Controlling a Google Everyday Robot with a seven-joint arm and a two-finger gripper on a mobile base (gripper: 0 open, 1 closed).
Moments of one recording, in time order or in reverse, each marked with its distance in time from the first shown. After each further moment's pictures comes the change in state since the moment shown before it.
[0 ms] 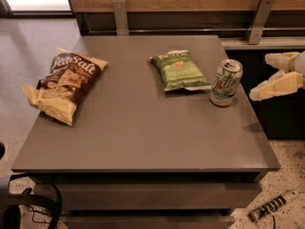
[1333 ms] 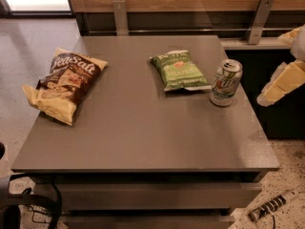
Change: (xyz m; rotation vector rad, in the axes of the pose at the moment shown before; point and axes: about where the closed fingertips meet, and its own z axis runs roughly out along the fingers) arm -0.019 0.026 -0.034 0.202 0.584 -0.265
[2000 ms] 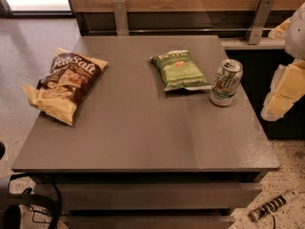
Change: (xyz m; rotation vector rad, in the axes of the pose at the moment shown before) arm -0.034 0.067 -0.050 -0.039 0.190 -0.168
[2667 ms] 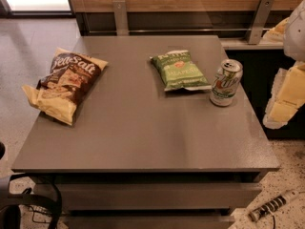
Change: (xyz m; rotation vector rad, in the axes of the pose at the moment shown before) arm -0.012 0.021 -0.011 -0.043 0.002 -0.059
